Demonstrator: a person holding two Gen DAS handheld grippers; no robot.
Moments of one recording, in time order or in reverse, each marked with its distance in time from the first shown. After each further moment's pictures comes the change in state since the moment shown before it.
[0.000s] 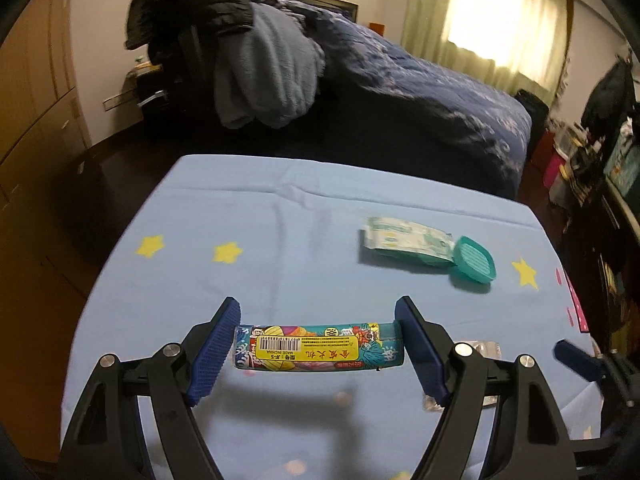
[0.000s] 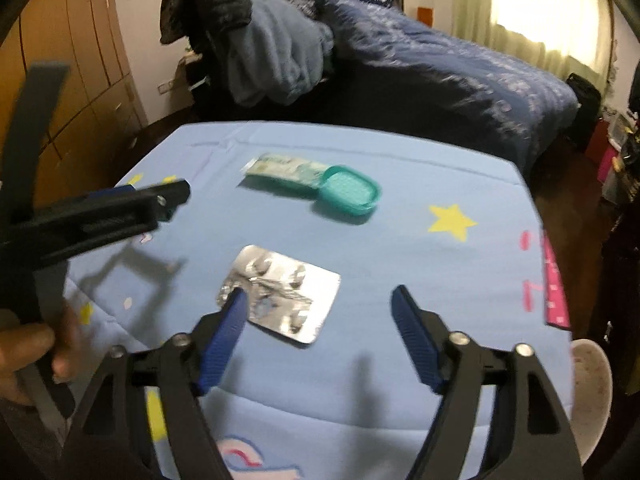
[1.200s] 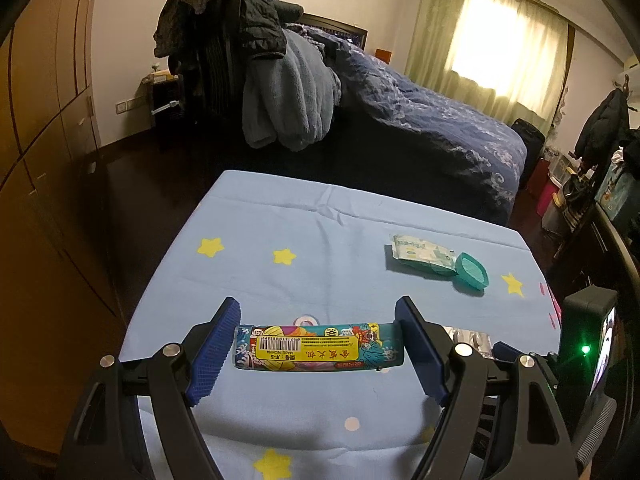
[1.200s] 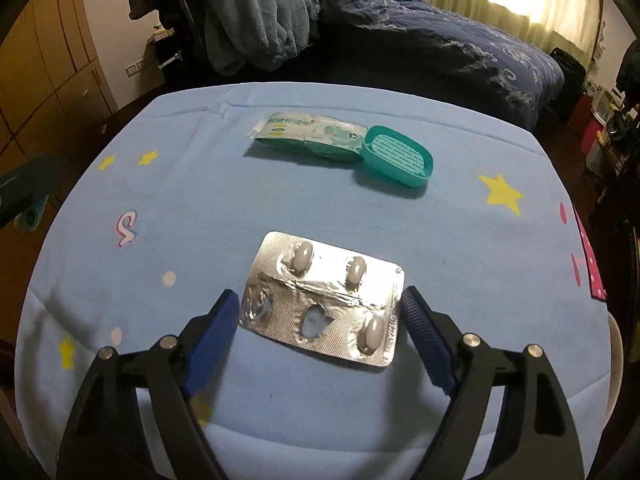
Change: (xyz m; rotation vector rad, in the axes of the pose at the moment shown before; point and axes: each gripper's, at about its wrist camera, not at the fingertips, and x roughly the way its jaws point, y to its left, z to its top) left arm -0.051 0.038 -0.011 -0.045 -0.085 -0.028; right arm 0.050 0.043 0.004 0.067 0.098 -0.094
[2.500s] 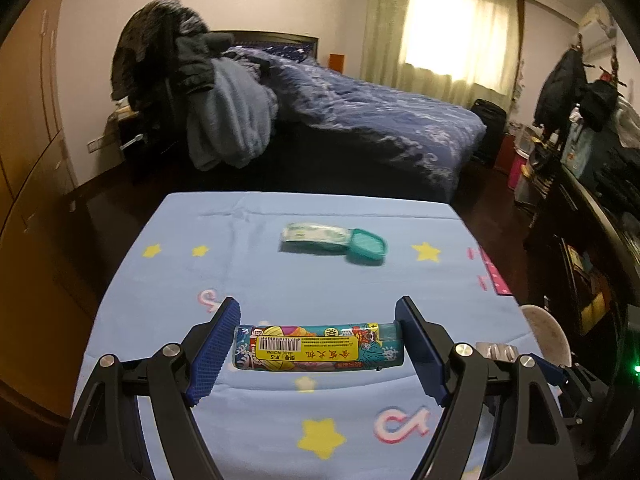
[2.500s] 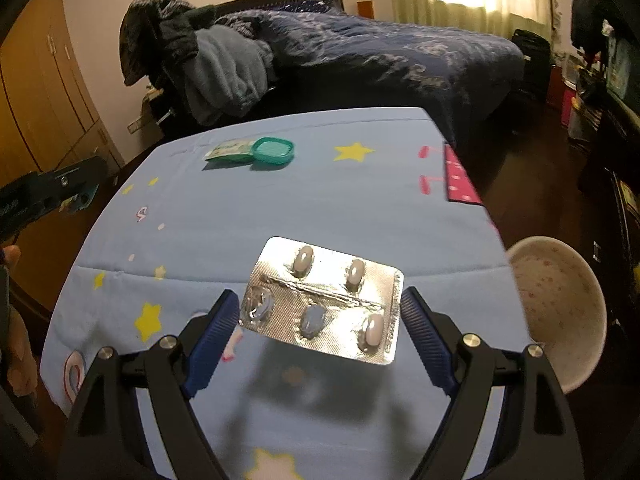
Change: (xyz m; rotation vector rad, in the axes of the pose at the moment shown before) left arm -0.064 -0.112 -0.033 0.151 -0.040 -0.059; right arm -0.122 -0.123 -0.101 0.151 -0.143 0.060
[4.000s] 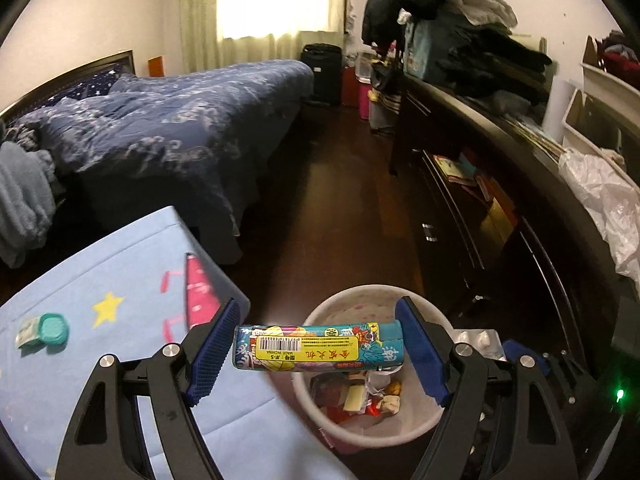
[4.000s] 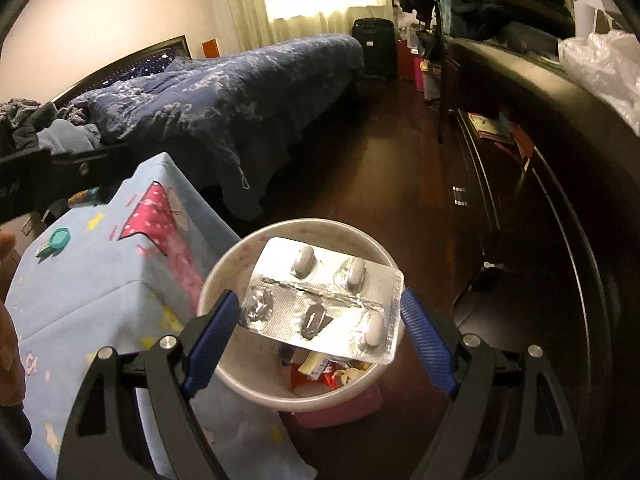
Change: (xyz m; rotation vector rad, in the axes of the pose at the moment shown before) left arm 0.080 -0.325 -0.005 0.422 0.093 -0.395; right arm -0.057 -0.255 -0.060 0.348 -0.119 -0.357
